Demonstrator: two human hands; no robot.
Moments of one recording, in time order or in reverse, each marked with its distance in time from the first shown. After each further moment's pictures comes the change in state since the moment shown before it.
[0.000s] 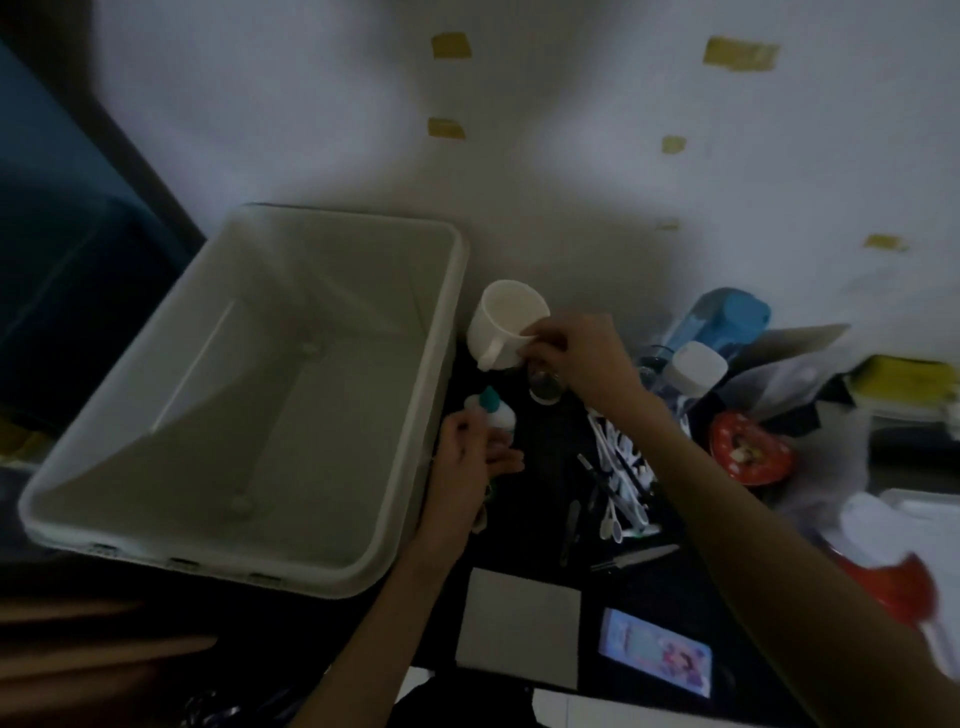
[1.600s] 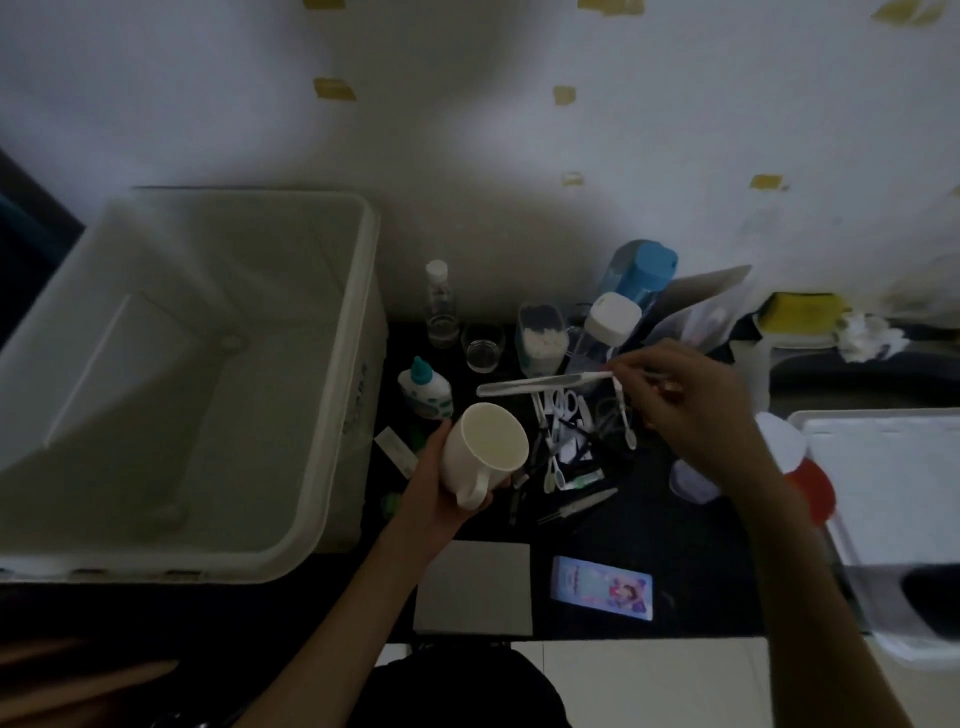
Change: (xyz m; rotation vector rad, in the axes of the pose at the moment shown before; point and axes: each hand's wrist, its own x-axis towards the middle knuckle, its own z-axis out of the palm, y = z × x) left_hand -0.017 -0.057 0.011 -0.444 -0.361 -0.534; right_hand -0.164 0.008 -0.110 -0.010 0.156 0.149
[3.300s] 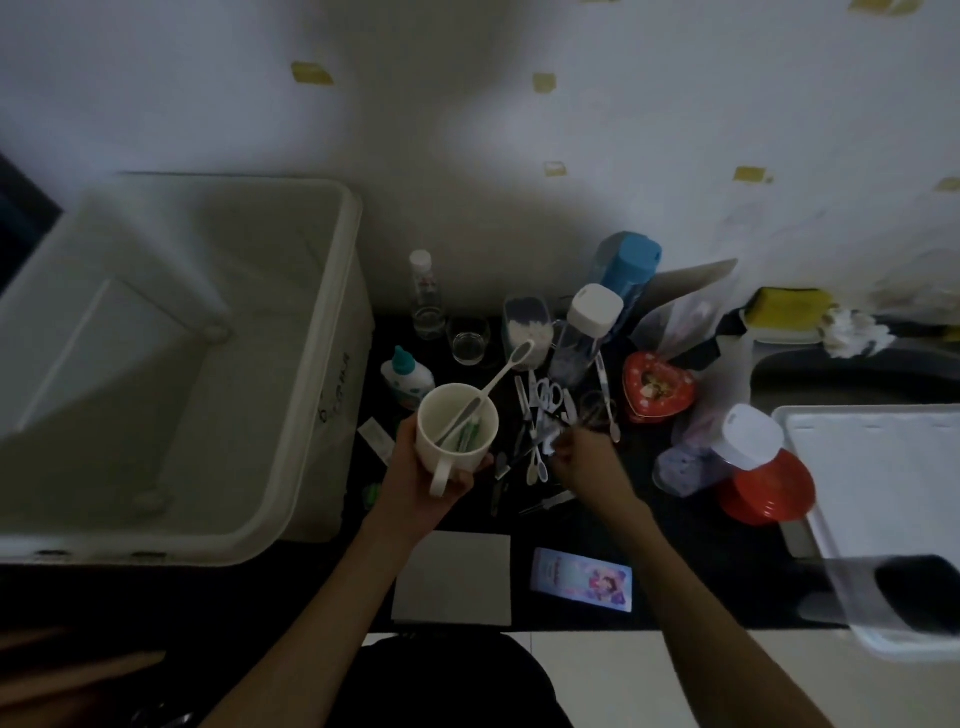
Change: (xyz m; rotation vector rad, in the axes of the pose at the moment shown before) left_hand 0.006 -0.007 0.002 -0.171 -0.081 0.013; right_hand -0.041 0.087 0.121 -0.057 -0.280 0.513
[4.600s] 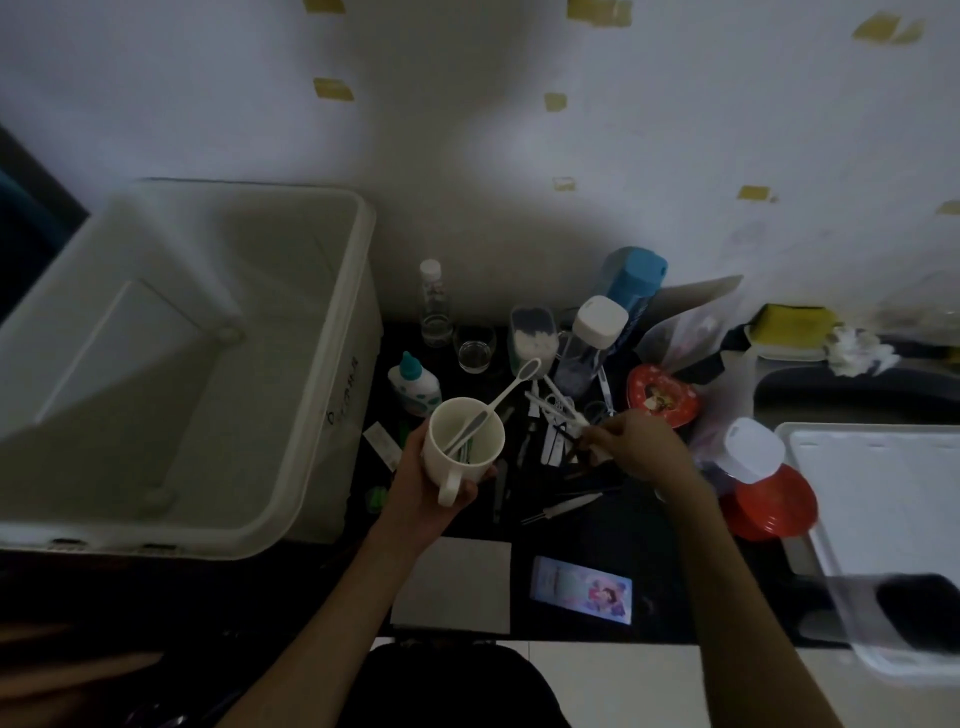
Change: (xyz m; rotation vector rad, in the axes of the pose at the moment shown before) left_hand -0.002 -0.006 0.003 0.031 0.074 0.015; right_hand 0.001 -0.021 -0.080 -0.220 -0.132 0.041
